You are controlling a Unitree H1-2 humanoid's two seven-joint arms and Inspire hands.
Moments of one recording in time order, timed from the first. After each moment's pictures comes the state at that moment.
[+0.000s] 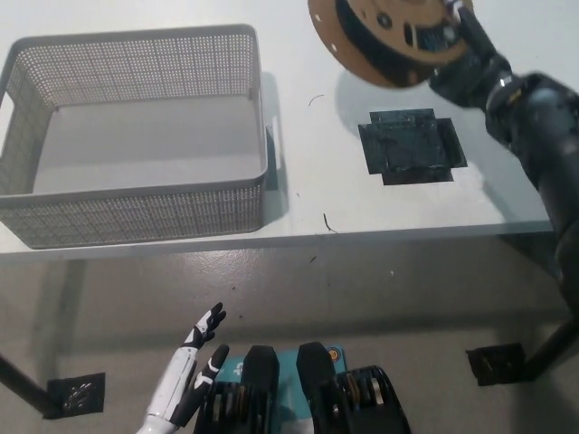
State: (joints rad) left_arm -0.05 0.15 -0.16 0.33 0.26 -0.43 0.09; right_arm -1.36 -0.21 -0.83 1.46 0.24 0.28 0.14
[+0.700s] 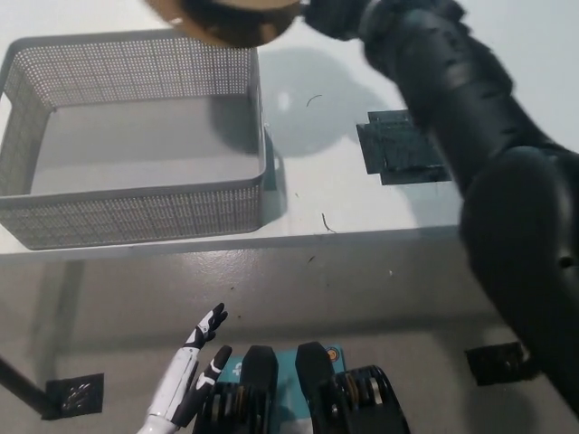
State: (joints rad) left_arm -0.05 0.15 -0.17 0.33 0.28 -0.43 0.09; right_arm -1.57 0.02 -0.58 1.46 0.24 0.28 0.10
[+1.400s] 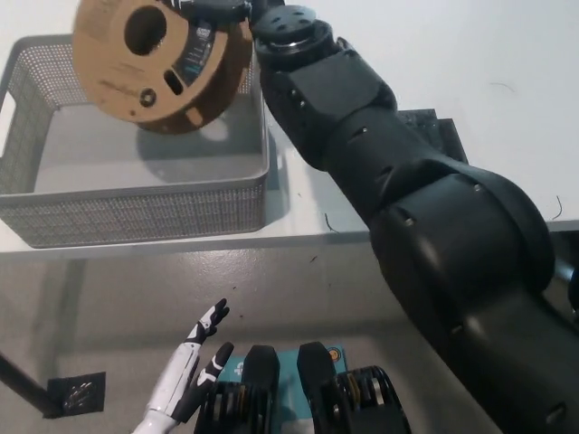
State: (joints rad) left_arm -0.06 0.16 -0.17 0.32 0.28 -0.43 0.08; right_arm -1.61 0.17 -0.02 1.46 0.01 0.20 -0.27
